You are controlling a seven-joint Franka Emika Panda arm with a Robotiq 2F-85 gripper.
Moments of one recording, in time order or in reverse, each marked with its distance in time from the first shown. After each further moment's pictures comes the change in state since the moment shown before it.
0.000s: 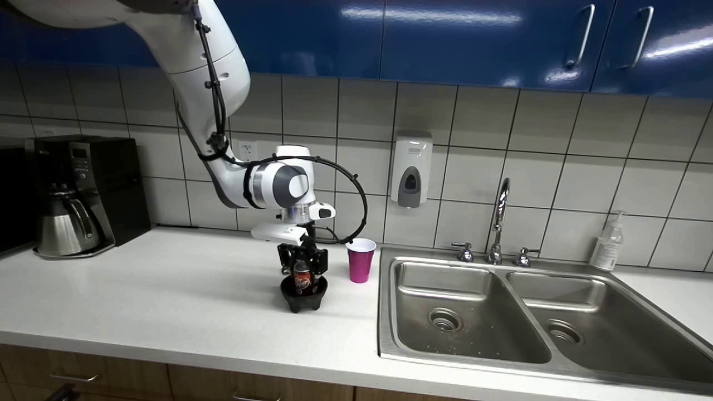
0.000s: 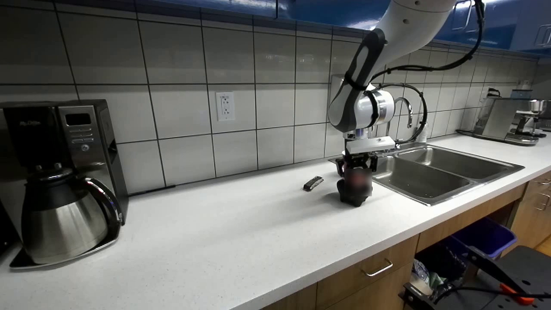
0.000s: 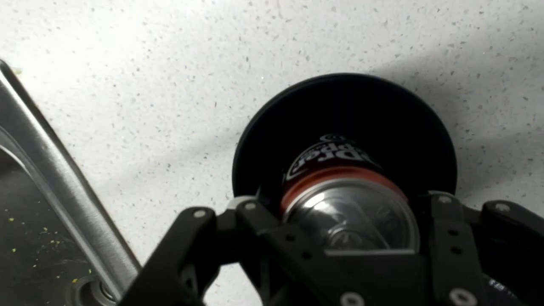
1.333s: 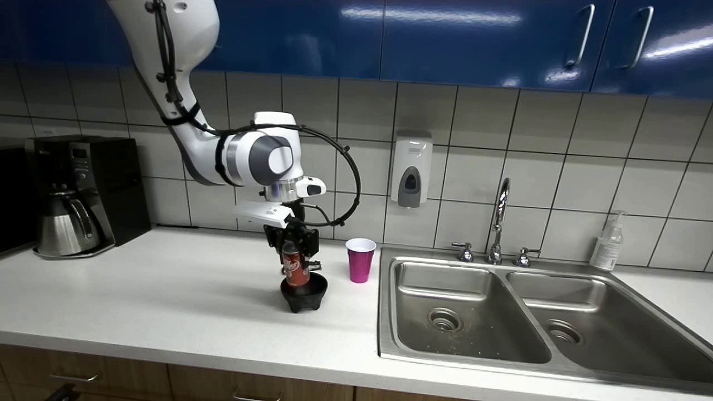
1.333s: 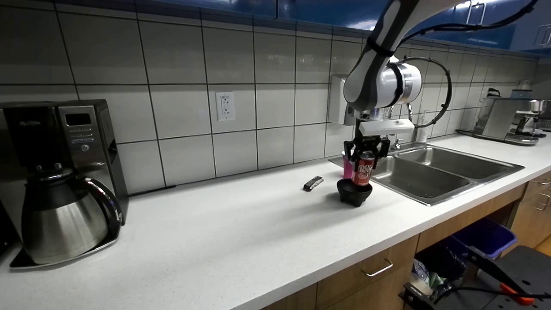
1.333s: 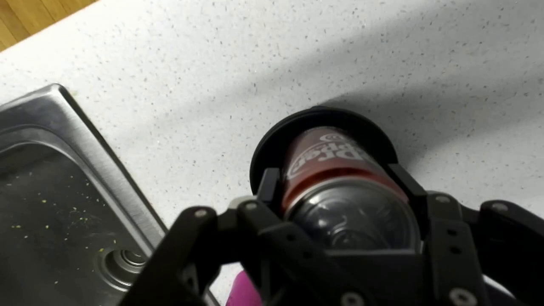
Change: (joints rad) arm 0.001 -0.288 0.000 -0.285 -0.023 0.109 0.000
